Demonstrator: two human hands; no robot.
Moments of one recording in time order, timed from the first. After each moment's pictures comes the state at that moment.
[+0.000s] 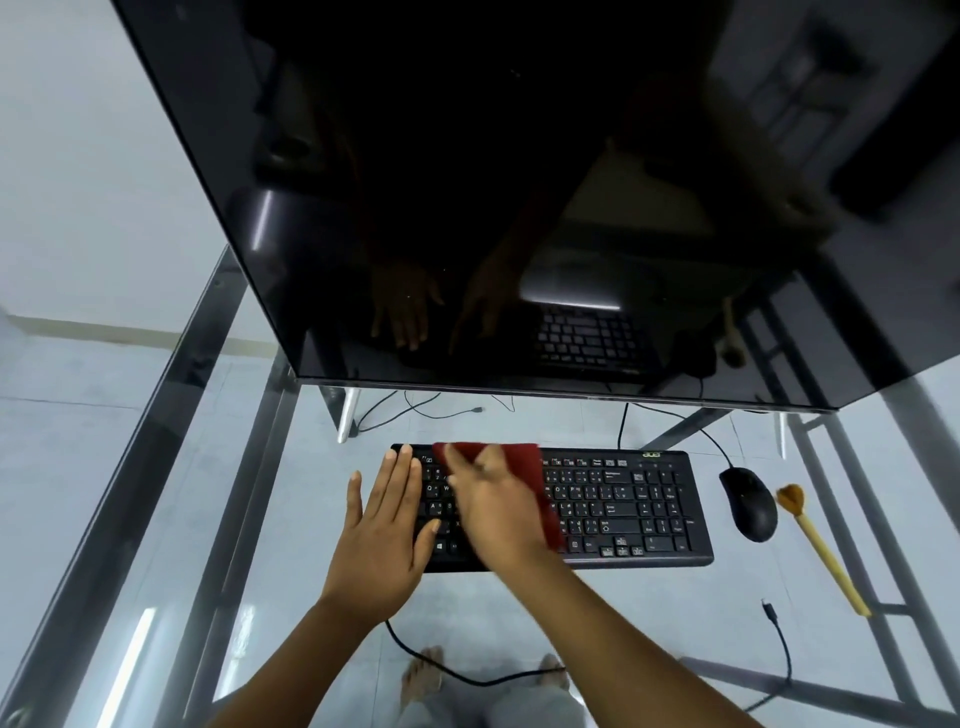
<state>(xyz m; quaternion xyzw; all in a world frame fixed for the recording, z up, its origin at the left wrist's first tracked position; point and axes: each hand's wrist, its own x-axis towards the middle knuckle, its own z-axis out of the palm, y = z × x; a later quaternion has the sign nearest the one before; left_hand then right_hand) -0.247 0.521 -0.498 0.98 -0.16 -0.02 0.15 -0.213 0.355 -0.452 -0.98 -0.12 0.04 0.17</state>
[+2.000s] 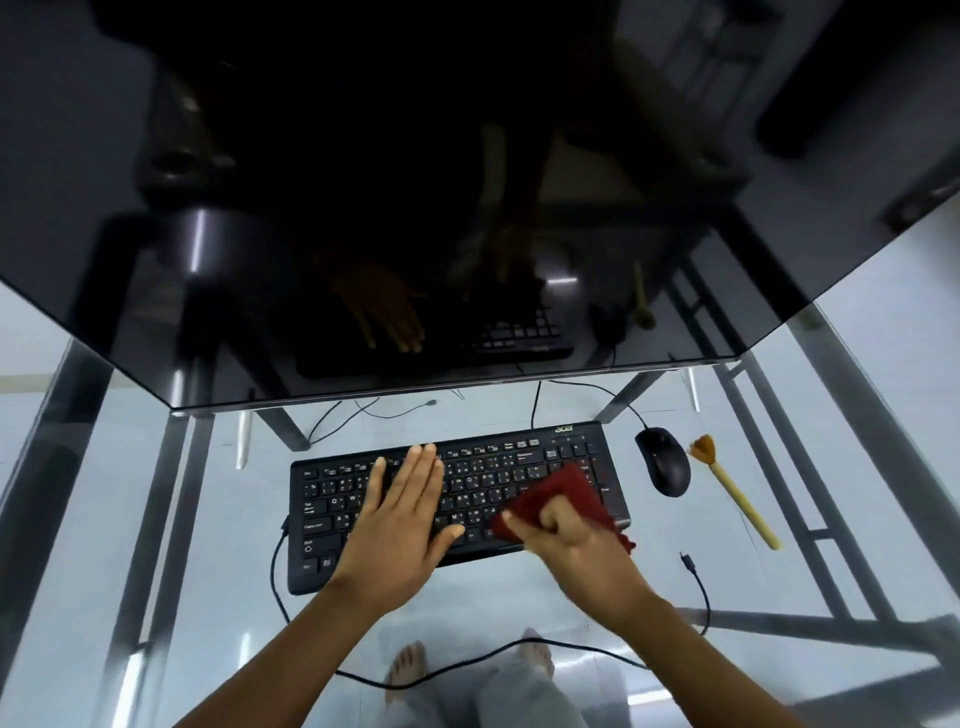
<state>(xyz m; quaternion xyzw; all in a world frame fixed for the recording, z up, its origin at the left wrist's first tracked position) -0.232 0.421 -0.479 0.95 -0.29 -0.06 0.08 -0.301 0.174 -0.455 -0.97 -0.11 0.06 0.22</state>
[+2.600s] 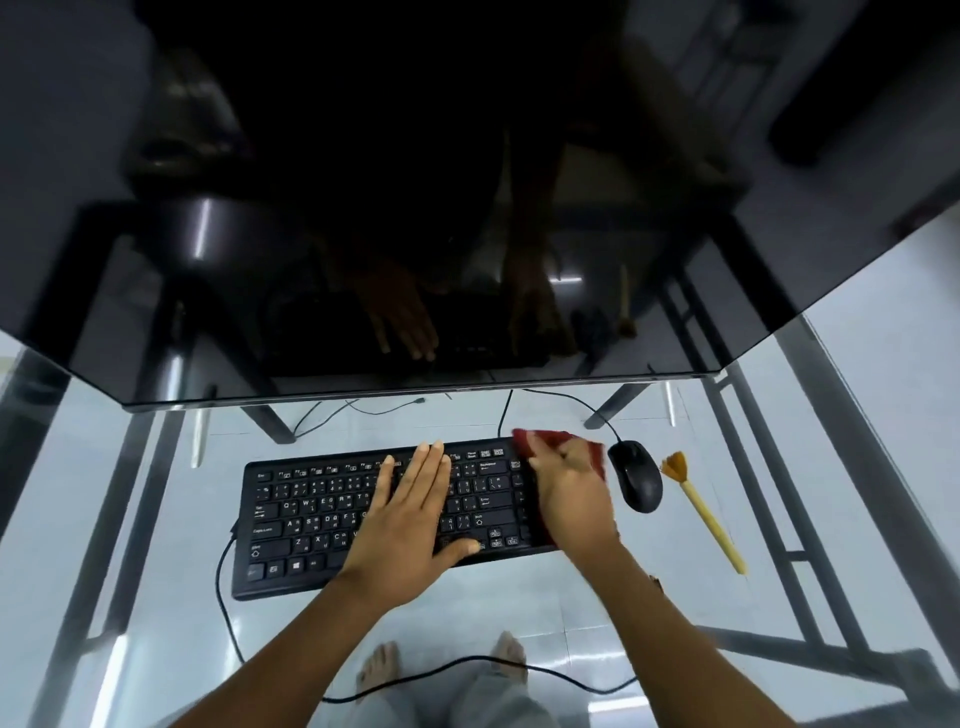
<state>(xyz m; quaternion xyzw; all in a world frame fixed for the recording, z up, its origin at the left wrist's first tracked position) -0.229 0.363 -0.481 0.95 -0.28 -0.09 0.08 -0.236 0.137 -0.457 -0.98 0.09 -0.01 0.18</state>
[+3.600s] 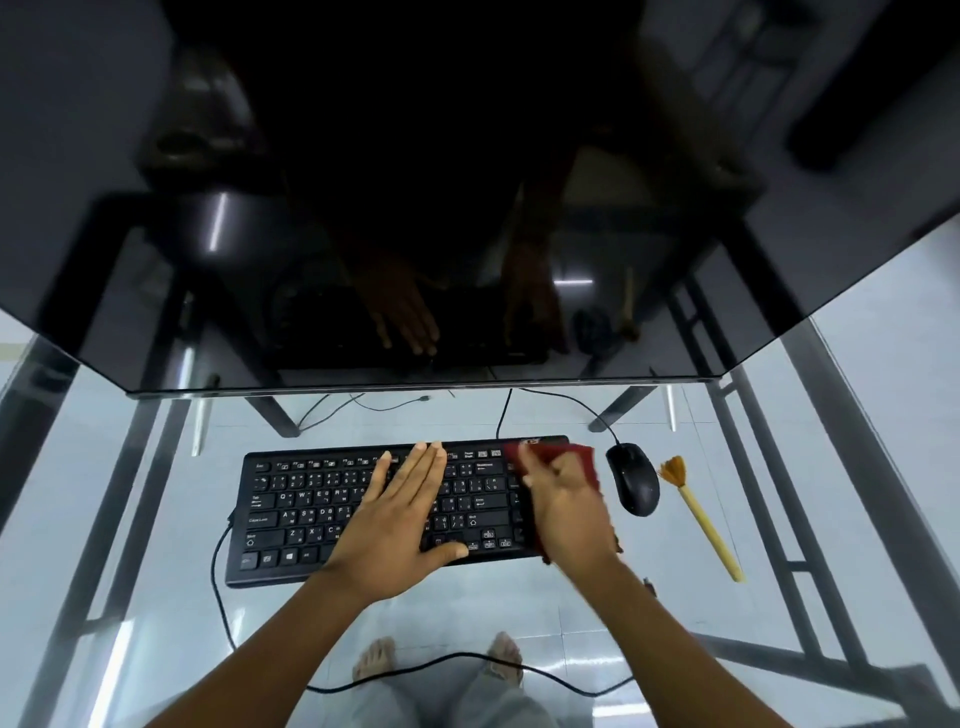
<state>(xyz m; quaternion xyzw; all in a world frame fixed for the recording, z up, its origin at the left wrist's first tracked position) -0.228 0.369 -0.474 0.94 -0.29 -0.10 0.14 -0.255 0.136 -0.444 -0.98 -0.05 0.03 0.17</state>
